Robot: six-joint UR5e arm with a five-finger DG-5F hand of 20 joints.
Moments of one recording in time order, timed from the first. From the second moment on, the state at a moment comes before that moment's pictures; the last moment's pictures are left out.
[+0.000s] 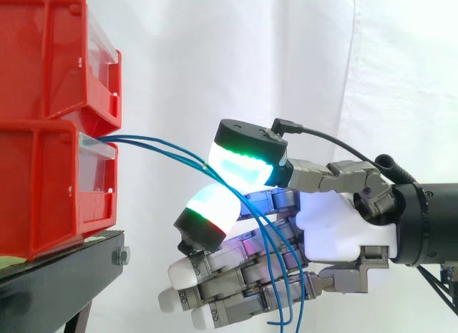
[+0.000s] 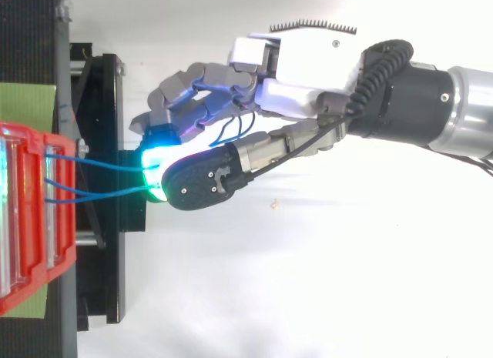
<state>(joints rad) 0.11 -2.37 -1.16 -2.75 -1.39 0.03</state>
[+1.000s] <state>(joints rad) 0.10 -2.27 -1.15 -2.96 -1.40 -0.01</state>
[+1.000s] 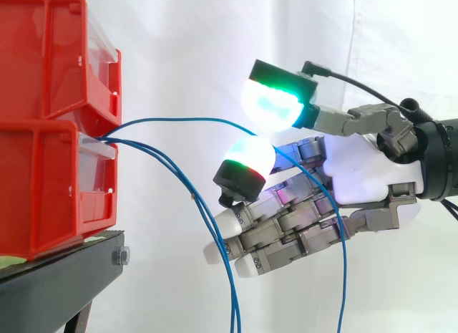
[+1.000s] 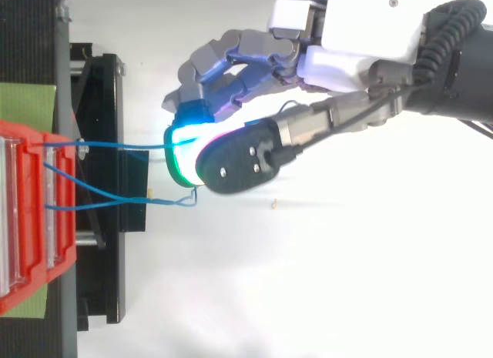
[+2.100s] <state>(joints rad) 0.10 -2.27 -1.15 -2.95 -1.36 -0.01</state>
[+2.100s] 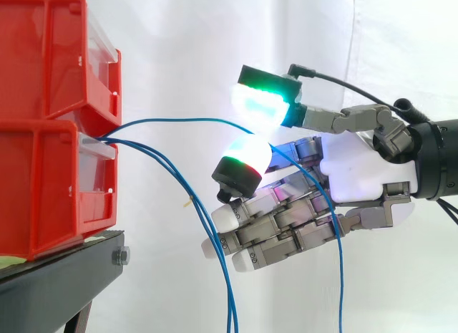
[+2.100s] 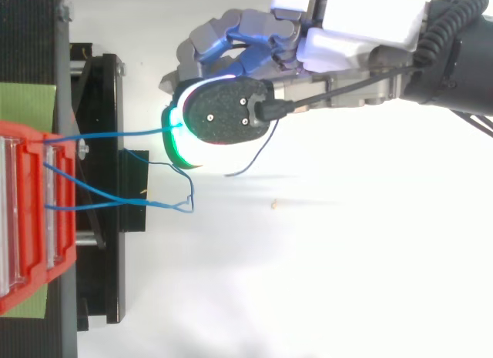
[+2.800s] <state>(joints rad) 0.10 -2.27 -1.15 -2.94 -1.36 -0.01</state>
